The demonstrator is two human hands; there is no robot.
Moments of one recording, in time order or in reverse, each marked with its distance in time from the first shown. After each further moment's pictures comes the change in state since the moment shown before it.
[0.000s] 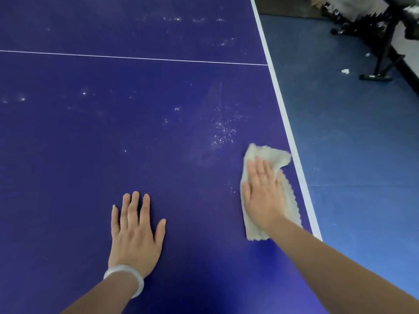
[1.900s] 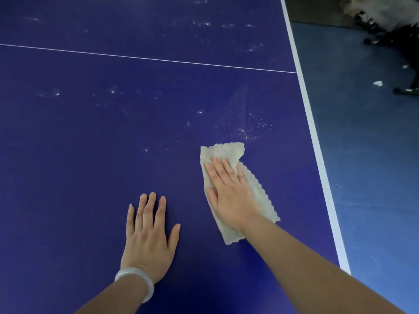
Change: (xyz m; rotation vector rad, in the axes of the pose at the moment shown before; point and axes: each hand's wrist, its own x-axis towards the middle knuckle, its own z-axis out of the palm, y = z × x) left_hand 0.001 0.000 -0.003 0.012 -0.042 -0.018; right_hand 0.030 -0.097 0.021 -0.027 -0.026 -0.457
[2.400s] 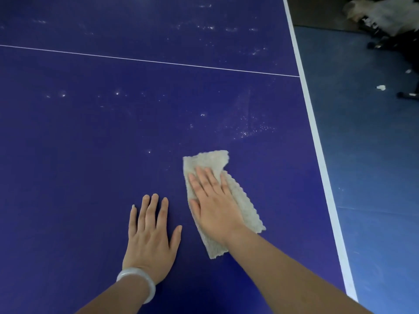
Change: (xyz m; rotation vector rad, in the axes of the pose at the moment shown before) left_hand -0.001 0.000 -0.001 0.013 0.000 0.006; right_hand -0.007 -0.043 0.008 -0.022 -0.019 -0.076
